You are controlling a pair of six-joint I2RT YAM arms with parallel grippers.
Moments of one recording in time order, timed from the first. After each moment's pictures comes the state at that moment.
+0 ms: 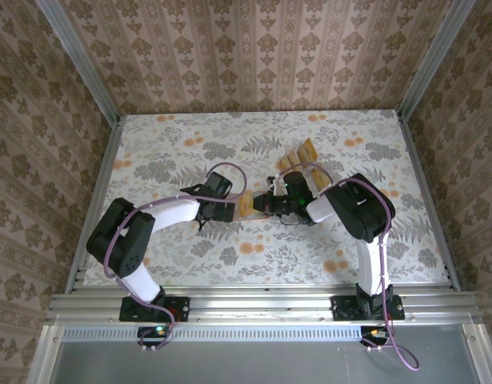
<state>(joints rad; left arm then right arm) -0.64 1.66 0.88 -0.39 -0.24 -0.36 0.48 2.05 0.83 0.66 -0.71 0.89</state>
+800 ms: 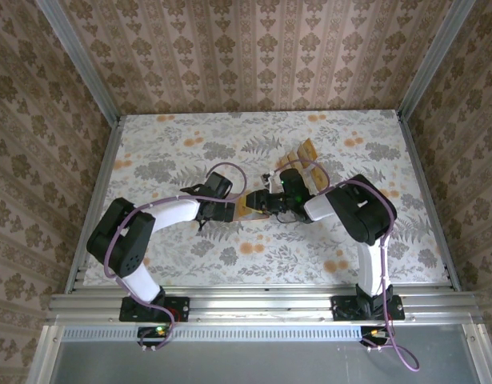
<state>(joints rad) -0.64 1.66 0.88 -0.39 -0.24 -0.36 0.50 2.02 0.87 0.59 -0.72 0.84</state>
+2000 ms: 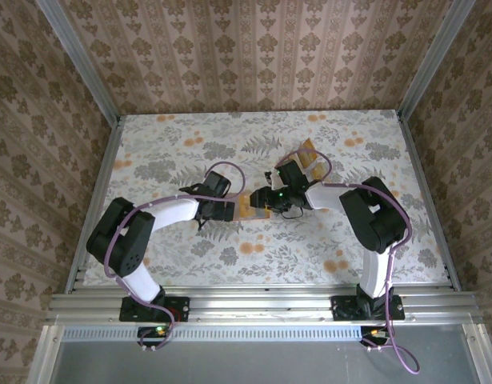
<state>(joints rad) -0.62 1.66 0.88 -0.38 -0.21 -0.37 0.49 1.90 1.03 -0.02 -0.54 0.64</state>
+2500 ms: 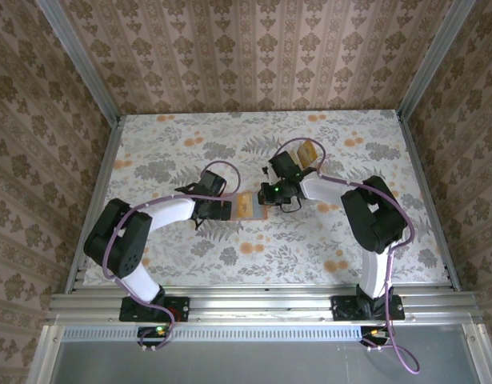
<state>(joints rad) -0.59 1.64 0.86 -0.37 -0.19 -0.37 0.53 1.92 1.21 -0.33 -0.33 0.49</state>
